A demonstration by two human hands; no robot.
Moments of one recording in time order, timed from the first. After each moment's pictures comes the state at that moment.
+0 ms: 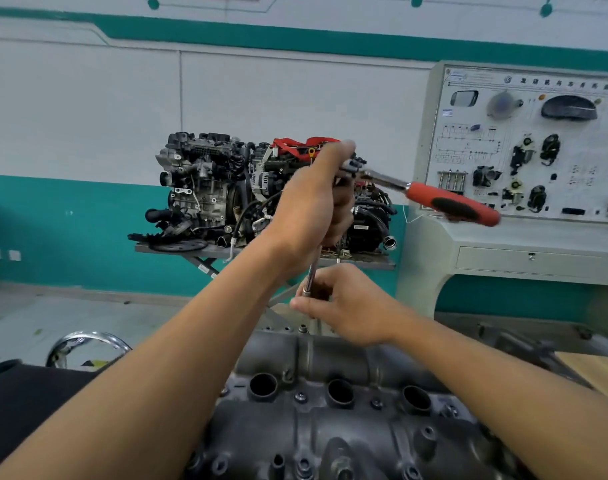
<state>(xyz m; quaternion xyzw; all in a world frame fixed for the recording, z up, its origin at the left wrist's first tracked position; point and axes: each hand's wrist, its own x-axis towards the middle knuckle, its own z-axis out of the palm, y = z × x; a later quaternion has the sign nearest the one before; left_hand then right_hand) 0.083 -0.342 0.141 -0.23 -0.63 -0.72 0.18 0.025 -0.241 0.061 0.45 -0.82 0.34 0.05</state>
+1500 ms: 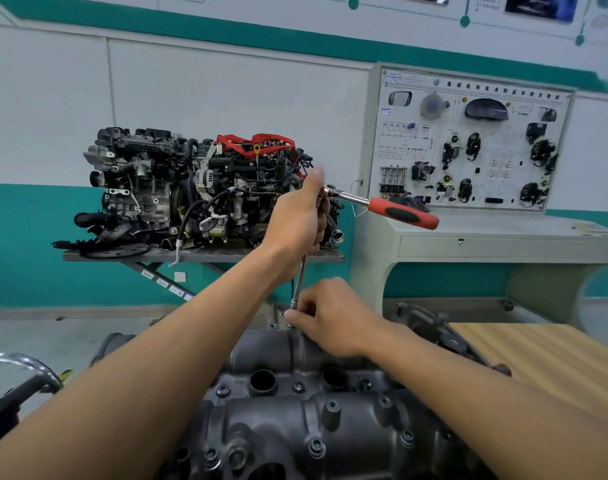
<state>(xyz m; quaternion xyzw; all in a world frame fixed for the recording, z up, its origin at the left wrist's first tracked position) 0.030 -0.271 0.121 -0.14 -0.65 -0.73 0.18 0.031 -0.170 0.042 0.30 -0.92 0.21 0.15</state>
